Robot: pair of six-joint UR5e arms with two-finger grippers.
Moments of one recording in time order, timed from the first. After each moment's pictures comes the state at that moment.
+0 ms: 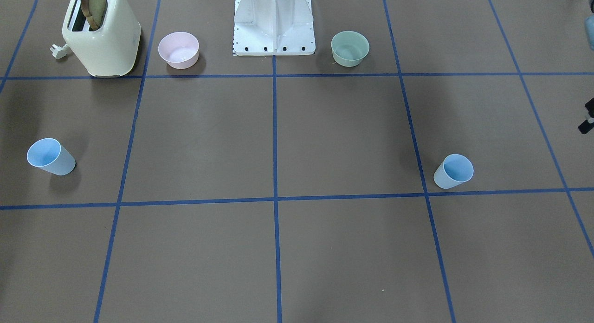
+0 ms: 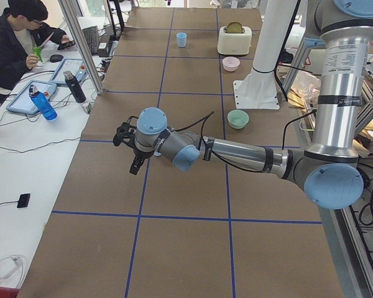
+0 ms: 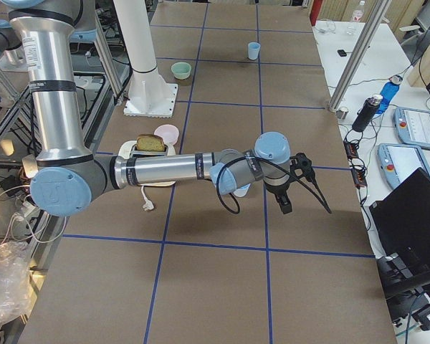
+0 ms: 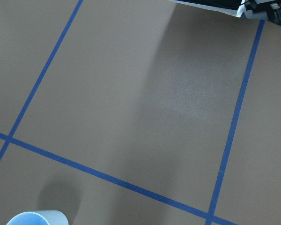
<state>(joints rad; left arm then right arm) -1.38 -1.63 -1.68 -2.08 -2.38 -0.41 1.48 -1.46 1.59 -1.22 2.35 0.09</state>
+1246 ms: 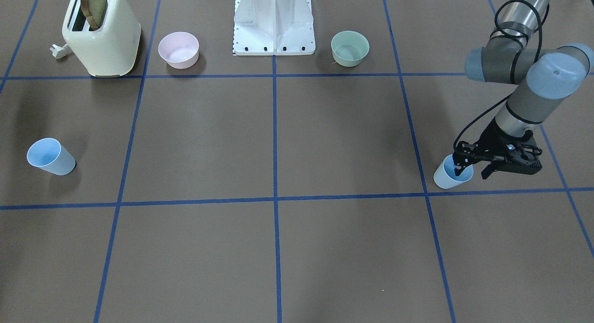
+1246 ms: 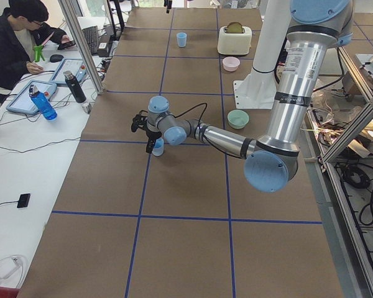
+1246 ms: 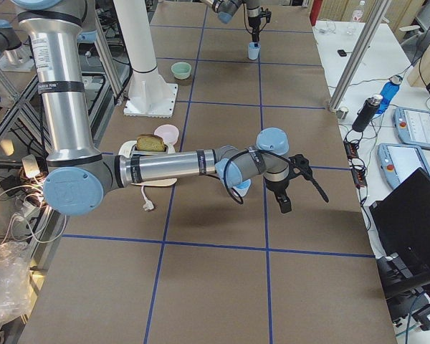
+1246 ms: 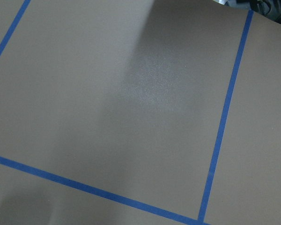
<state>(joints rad) -0.97 -1.79 -1.57 -2.11 -2.05 -0.73 1.39 -1.46 1.58 -1.22 2.22 0.14</state>
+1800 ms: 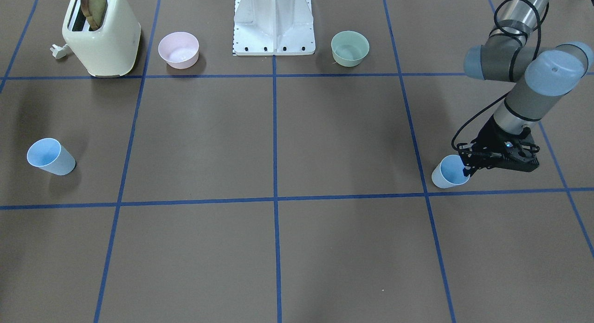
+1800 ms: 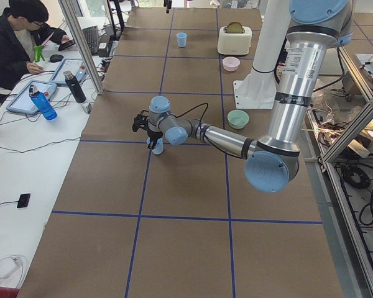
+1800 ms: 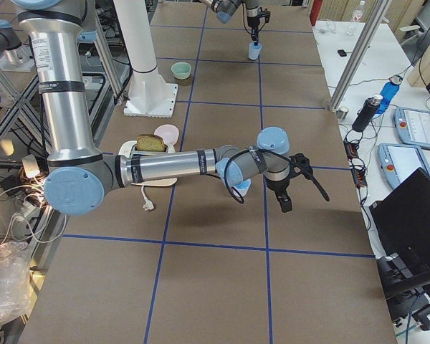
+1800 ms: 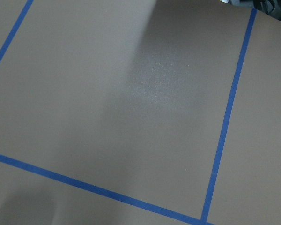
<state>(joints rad) -0.96 -1.78 -1.62 -2.10 -2.06 -0.73 1.39 -1.45 1.58 -1.22 2.22 0.14</state>
